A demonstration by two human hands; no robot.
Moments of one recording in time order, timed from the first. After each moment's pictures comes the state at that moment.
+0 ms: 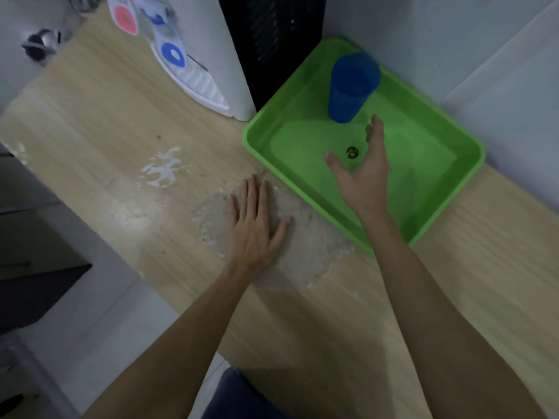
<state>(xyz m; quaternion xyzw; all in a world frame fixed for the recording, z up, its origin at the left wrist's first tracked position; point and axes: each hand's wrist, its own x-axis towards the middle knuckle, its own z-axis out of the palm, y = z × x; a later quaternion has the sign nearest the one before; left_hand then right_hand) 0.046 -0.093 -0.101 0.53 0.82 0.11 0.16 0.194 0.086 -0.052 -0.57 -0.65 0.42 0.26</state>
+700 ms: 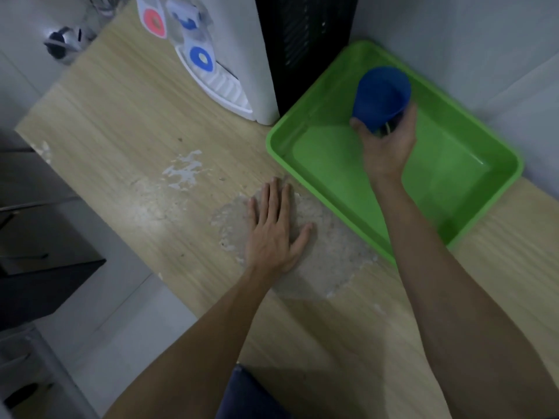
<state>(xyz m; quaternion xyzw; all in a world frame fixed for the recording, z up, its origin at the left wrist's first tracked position) 0.044 -0.091 -0.100 0.55 0.82 0.08 0.16 0.147 0.140 -0.058 -0.55 -0.55 0.45 0.43</state>
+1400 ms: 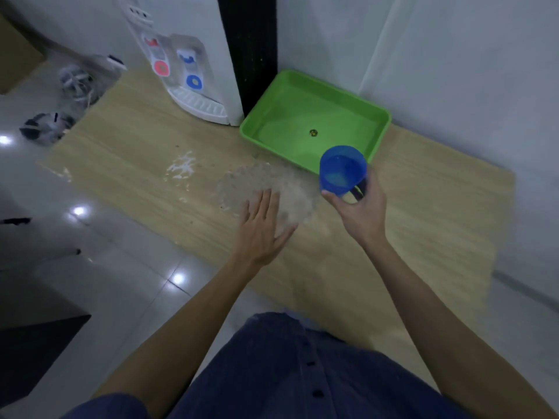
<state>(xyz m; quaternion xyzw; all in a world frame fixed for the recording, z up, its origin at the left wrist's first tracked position) 0.076 -0.218 -0.008 0.68 0.72 0.08 0.12 0.280 -0.135 0.058 -0.55 -0.57 0.43 0.43</state>
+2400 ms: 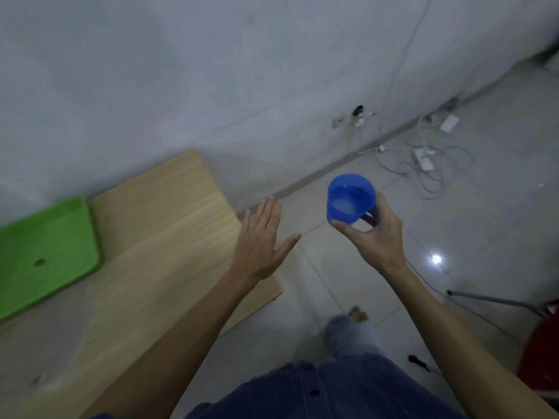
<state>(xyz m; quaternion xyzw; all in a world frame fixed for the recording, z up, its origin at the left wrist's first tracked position) 0.523 -0.327 0.060 0.96 0.24 0.07 0.15 0.692 -0.512 0.113 -0.74 -0.30 0.12 0.59</state>
